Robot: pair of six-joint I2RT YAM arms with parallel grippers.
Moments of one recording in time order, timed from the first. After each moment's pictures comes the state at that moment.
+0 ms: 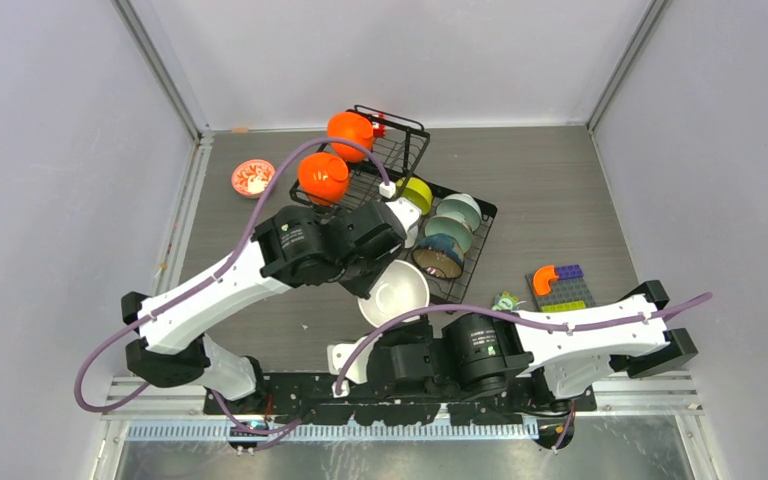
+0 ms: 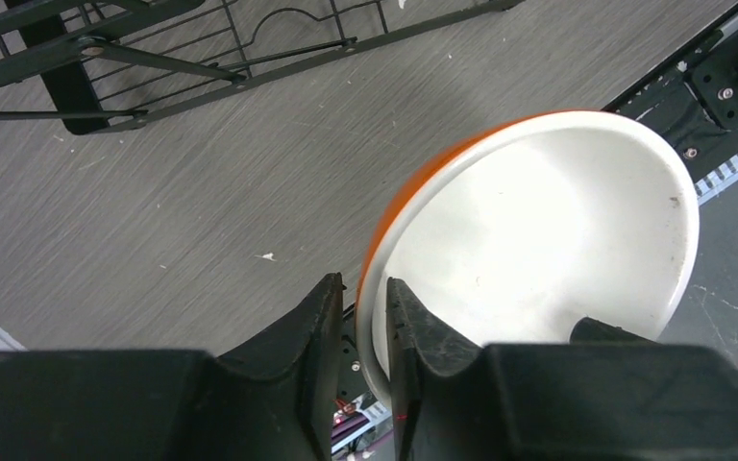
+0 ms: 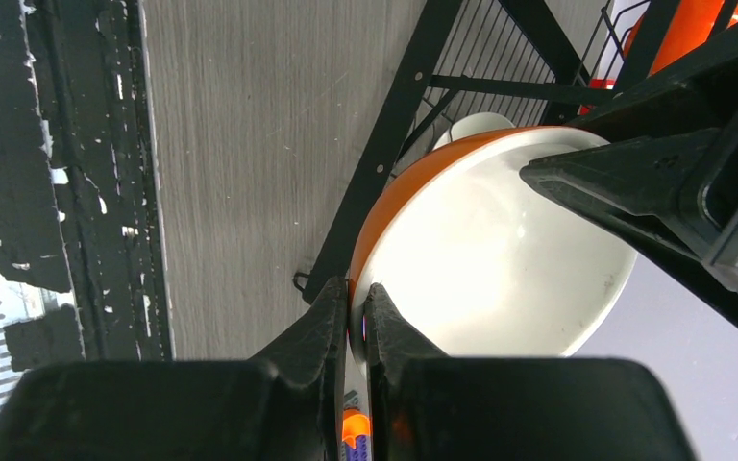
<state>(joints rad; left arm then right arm) -1.20 1.46 1.86 -1.42 -0.30 -0.37 1.73 1.43 1.58 -1.15 0.62 -0.27</state>
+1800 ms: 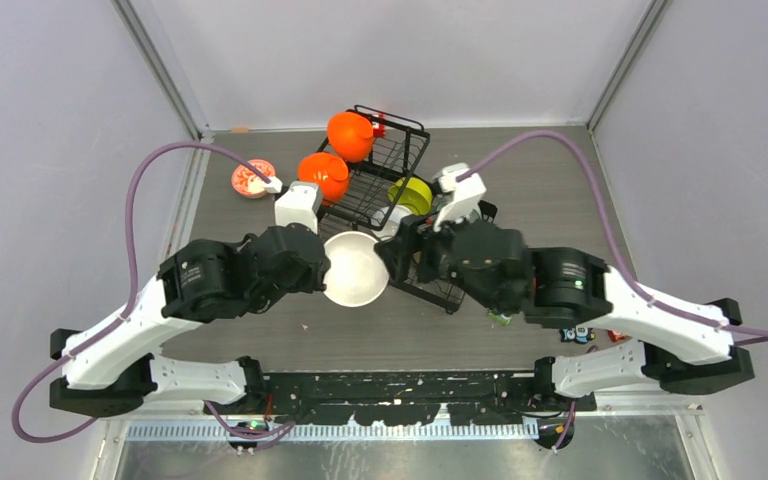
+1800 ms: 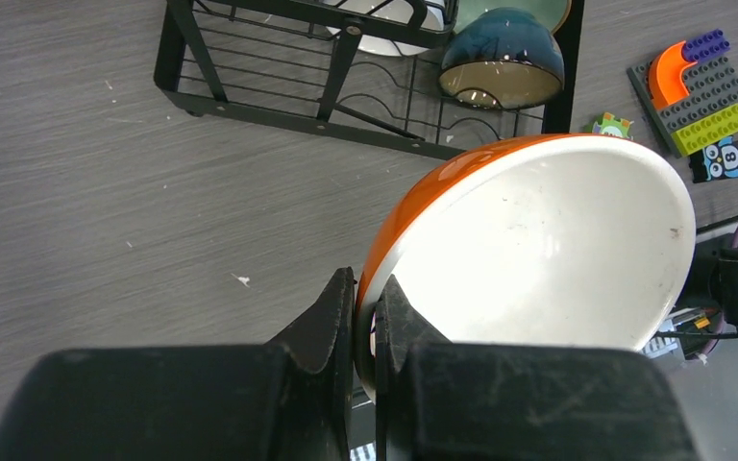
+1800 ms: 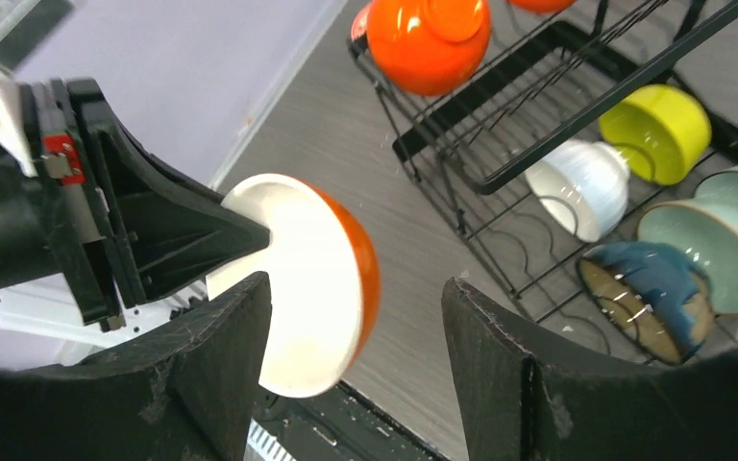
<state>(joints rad) -1.21 1.09 1.59 -1.30 -0.61 -0.76 1.37 1.15 1.57 -0.71 0.67 0.56</state>
